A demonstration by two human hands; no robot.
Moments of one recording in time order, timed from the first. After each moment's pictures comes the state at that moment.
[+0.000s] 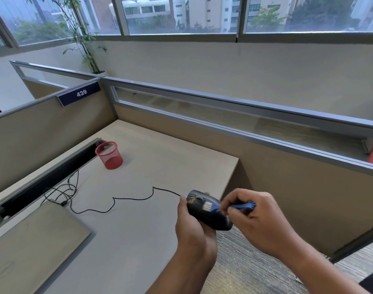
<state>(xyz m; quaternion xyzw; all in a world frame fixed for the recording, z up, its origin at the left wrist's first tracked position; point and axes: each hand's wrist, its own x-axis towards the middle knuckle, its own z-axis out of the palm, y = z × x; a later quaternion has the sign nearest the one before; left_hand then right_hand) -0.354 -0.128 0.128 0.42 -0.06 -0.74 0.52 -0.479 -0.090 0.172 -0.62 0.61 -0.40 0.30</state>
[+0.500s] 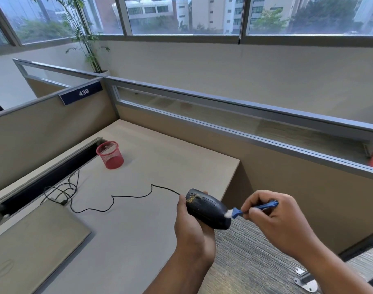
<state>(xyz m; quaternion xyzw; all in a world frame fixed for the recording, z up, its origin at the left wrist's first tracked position) -0.354 -0.134 0.129 0.43 -0.07 -0.73 0.53 -0.506 -0.088 0.167 -0.58 0.63 -0.42 0.30</state>
